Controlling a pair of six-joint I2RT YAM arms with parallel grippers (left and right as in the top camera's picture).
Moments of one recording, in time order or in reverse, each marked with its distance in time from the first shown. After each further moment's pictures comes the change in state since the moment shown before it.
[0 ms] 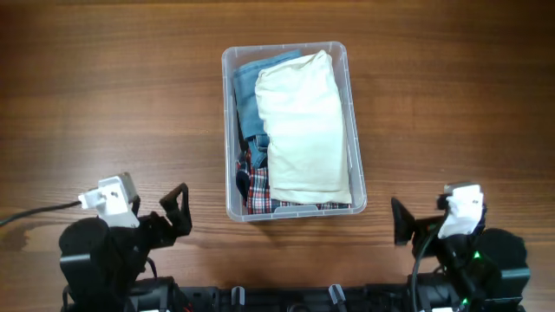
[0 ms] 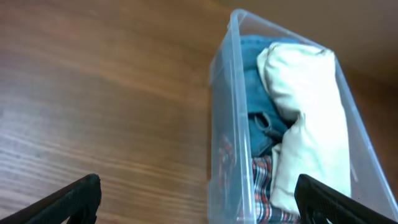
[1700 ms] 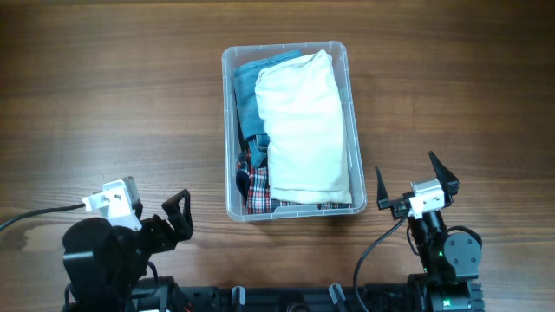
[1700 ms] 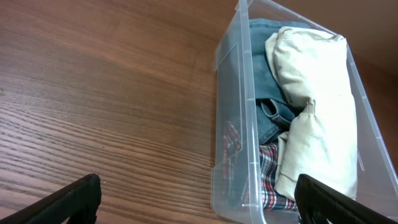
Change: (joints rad) left arm 0.000 0.000 -0.007 -0.047 0.000 0.000; right arm 0.000 -0.227 -0.671 0.999 -0.039 -0.273
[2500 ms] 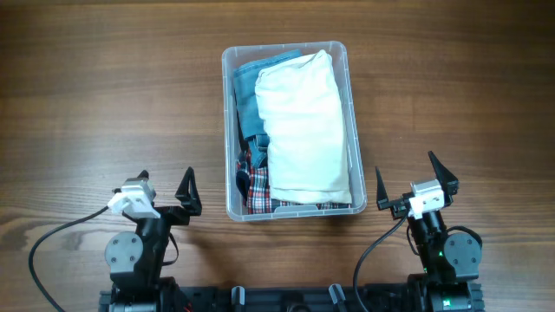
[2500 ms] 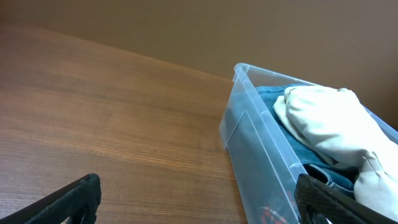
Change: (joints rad) left arm -0.034 -0.359 -0.671 0.798 -0.079 0.038; right arm 0.000 0.000 0.000 0.003 -0.007 0.000
